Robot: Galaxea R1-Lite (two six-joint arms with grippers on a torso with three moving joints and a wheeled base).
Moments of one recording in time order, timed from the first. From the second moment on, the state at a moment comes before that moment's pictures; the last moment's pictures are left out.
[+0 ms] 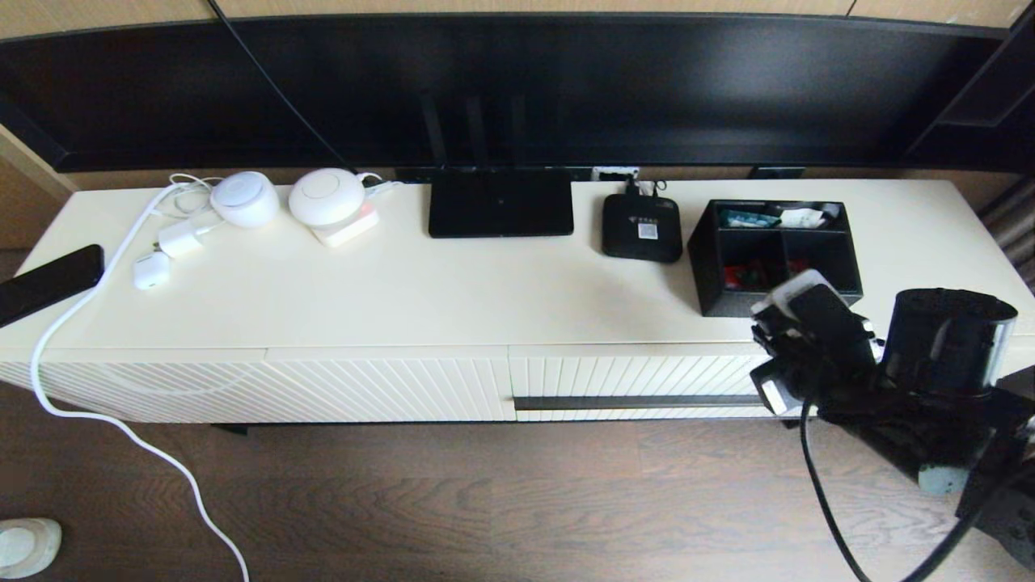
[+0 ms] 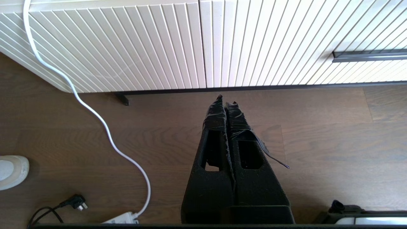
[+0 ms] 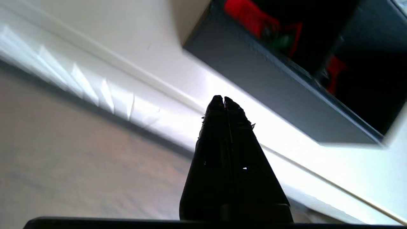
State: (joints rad) left arm 0.00 0.00 0.00 0.00 0.00 0.03; right arm 0.38 1.65 -0.57 -0.92 -0.31 -0.47
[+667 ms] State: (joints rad) left arm 0.00 0.00 0.00 0.00 0.00 0.03; right arm 0.31 1.08 -0.48 -0.33 -0.33 -0.42
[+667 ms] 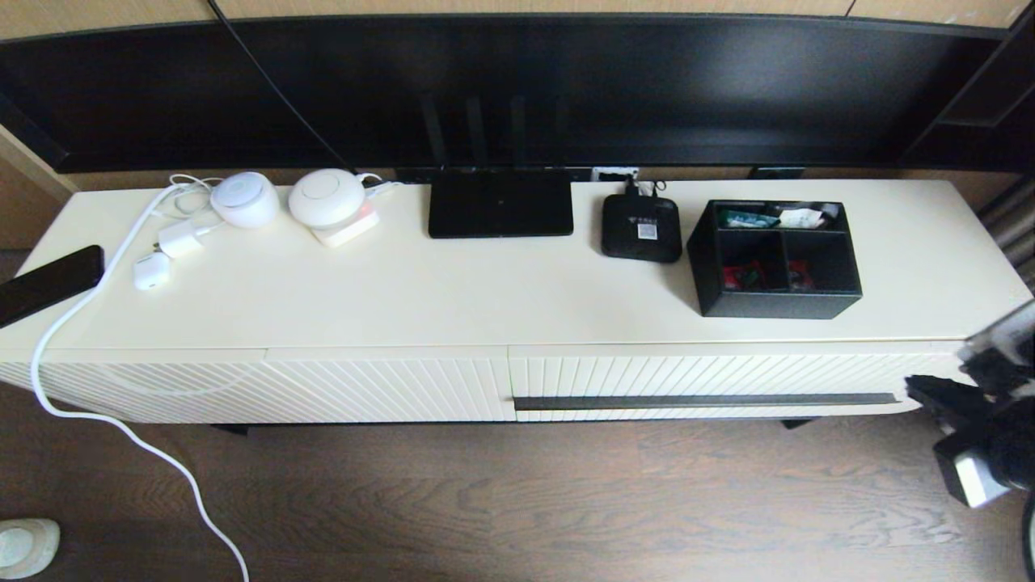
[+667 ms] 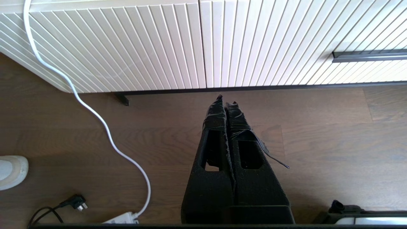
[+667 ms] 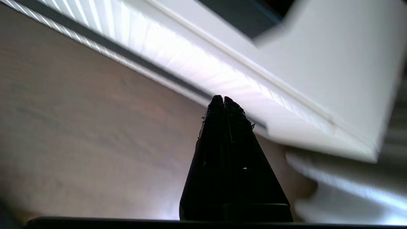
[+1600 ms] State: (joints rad) left arm 0.00 0.00 0.00 0.00 0.00 0.03; right arm 0.01 0.15 -0.25 0.29 -0.31 -0.08
